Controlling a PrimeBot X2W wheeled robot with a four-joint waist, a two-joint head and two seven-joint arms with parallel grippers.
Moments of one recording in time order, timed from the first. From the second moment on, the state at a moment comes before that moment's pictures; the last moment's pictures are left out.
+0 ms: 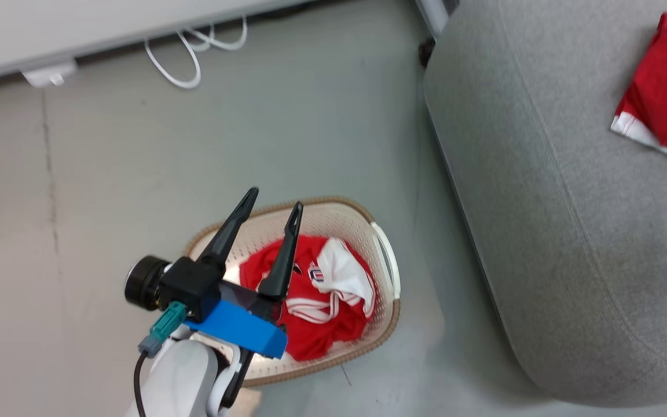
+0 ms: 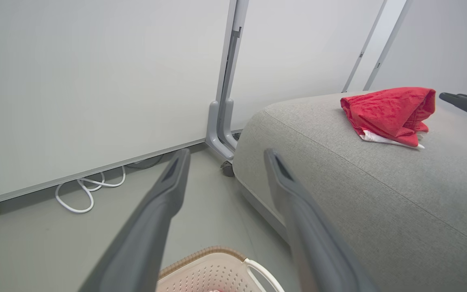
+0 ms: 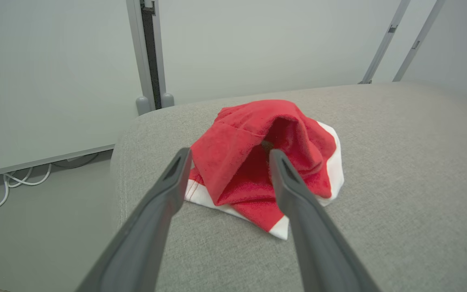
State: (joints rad) left arm -0.32 0.14 -0.43 0.23 -0.30 -0.13 -0.26; right arm -0.56 -0.33 -0.29 0.64 0.17 0.13 -0.23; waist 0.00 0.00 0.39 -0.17
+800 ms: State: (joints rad) left arm -0.07 0.08 -0.17 0.30 -0.29 -0.13 -0.26; right arm 0.01 -0.07 -0.19 0.01 0.11 0.13 -0.05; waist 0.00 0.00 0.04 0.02
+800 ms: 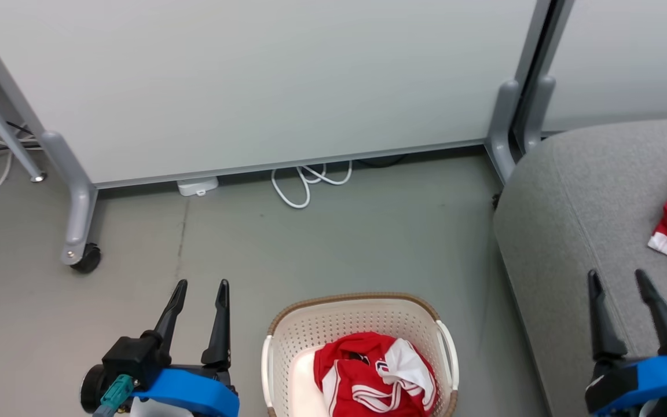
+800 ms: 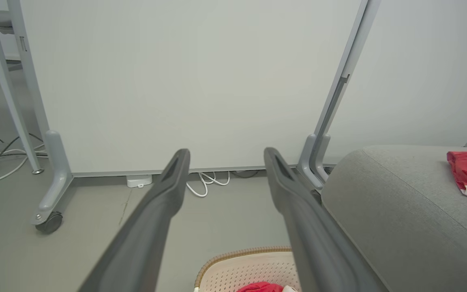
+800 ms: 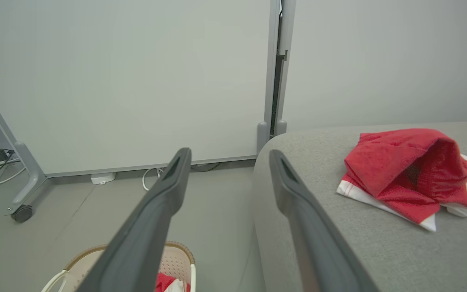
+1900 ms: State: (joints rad) left arm -0.09 0.08 -0.17 0.32 -0.28 -0.13 -0.26; right arm -0.01 -0.05 -0.09 0.03 0.14 0.13 -0.07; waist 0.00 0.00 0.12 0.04
